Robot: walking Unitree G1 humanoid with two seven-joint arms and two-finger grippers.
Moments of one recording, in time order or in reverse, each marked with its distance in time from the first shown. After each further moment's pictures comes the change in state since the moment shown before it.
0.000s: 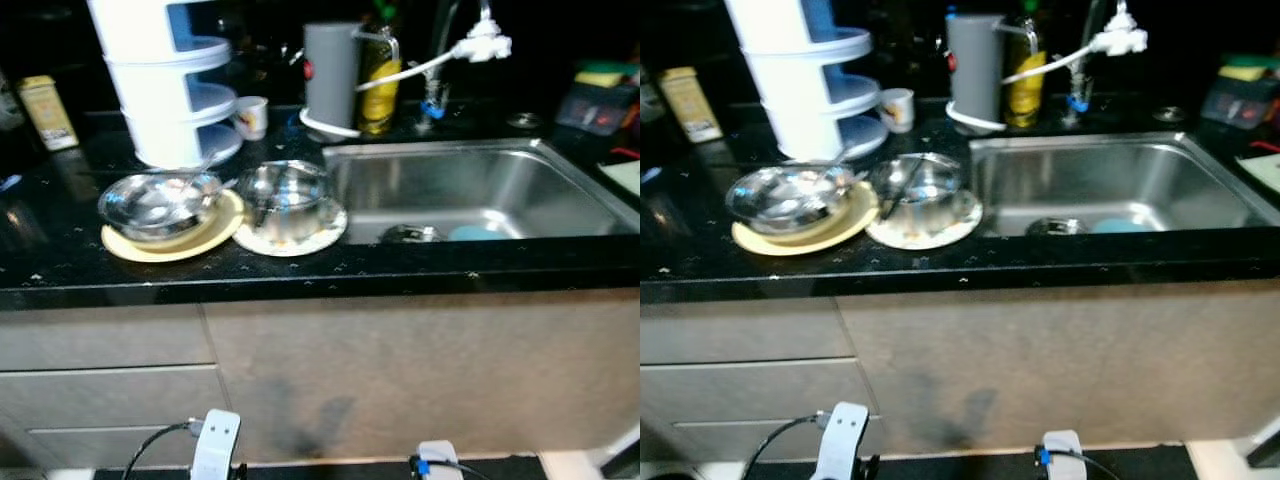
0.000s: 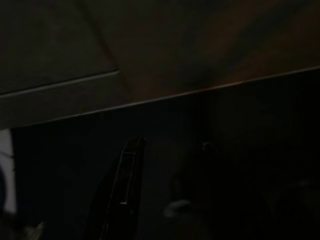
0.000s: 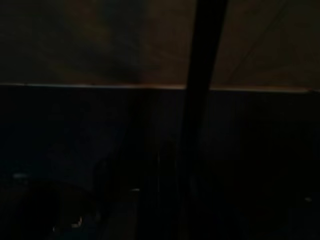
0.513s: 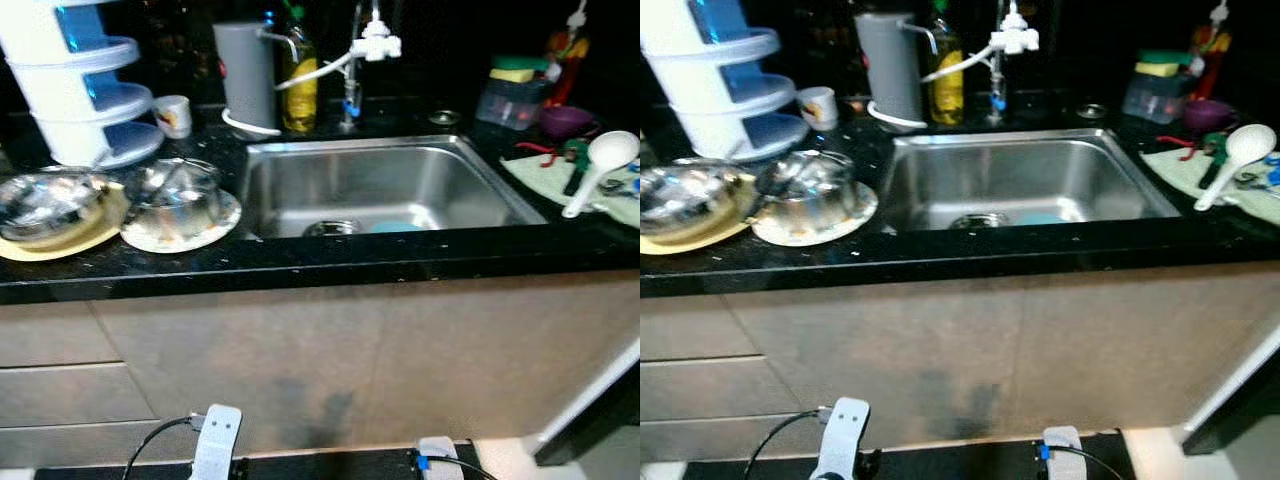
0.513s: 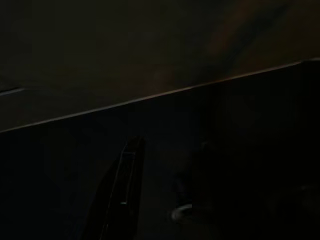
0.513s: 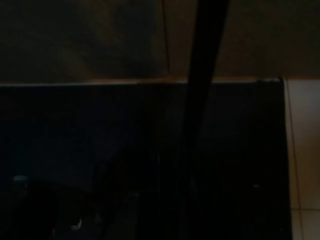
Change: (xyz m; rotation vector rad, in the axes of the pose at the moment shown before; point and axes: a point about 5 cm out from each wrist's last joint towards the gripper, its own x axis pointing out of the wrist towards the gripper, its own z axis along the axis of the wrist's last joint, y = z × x) left arm -0.001 0.001 -0.002 -0.008 0.008 0.004; right arm 0.002 0.003 0.004 0.000 -0.009 0.013
